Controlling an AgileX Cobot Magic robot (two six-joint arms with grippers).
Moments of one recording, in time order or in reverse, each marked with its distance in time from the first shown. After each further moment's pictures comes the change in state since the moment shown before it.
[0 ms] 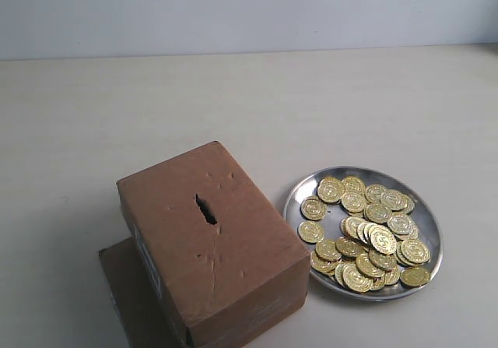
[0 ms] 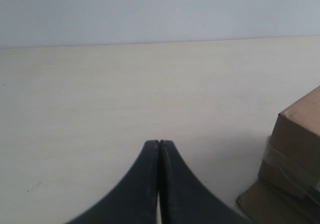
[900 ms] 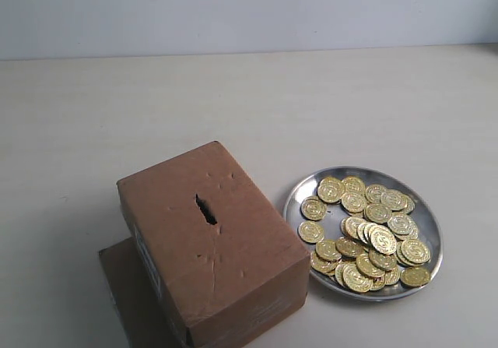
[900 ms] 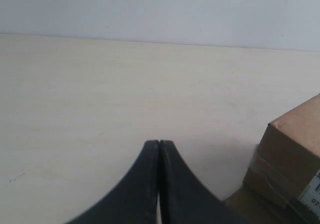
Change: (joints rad) left arm 0.000 0.000 0.000 -0.030 0.000 -0.070; right arm 0.000 0.000 0.000 0.000 0.000 0.000
